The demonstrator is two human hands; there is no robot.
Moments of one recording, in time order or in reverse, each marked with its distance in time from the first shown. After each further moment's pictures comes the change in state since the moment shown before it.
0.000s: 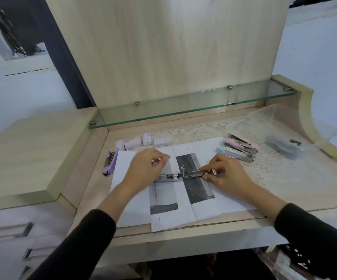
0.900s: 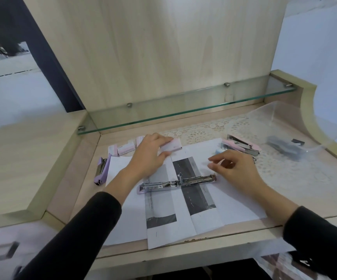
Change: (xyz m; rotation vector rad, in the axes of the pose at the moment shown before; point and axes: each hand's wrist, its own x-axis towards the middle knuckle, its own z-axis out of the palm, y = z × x) left_hand 0.058 -0.012 0.018 0.199 -0.114 0.100; right_hand 0.014 0.005 -0.014 0.204 0.199 0.121
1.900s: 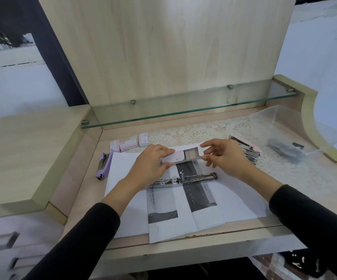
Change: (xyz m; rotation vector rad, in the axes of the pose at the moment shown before) left_hand -0.032 0.007 0.001 -0.048 -0.067 -0.033; right_hand 0.032 -0.012 0.009 0.125 -0.235 0.093
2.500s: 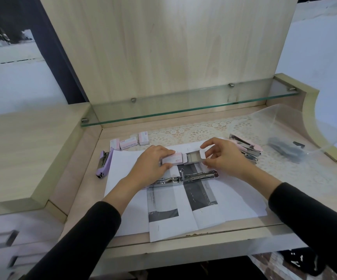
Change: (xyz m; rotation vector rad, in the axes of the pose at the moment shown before) left_hand 0.001 -0.003 0.004 -0.016 -0.040 -0.042; right_hand 0.002 0.002 0.002 -0.076 -0.047 0.059
